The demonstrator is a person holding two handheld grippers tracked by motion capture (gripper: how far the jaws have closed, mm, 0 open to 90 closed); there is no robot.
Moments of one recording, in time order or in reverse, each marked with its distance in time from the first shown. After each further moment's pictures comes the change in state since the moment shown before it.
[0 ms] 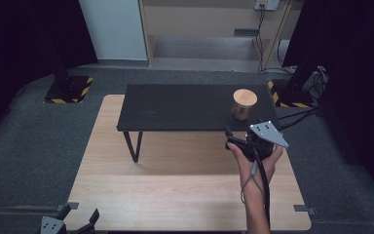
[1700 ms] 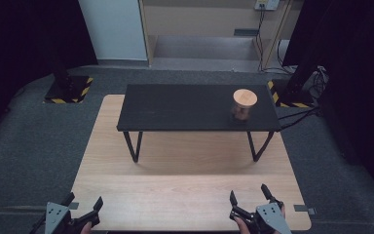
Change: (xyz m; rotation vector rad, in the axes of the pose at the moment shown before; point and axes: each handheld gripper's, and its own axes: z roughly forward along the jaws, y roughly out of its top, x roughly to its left) left arm -0.005 0.024 0.022 -0.013 -0.007 0.021; right arm 0.028 -0.161 -0.110 -0.066 -0.028 0.049
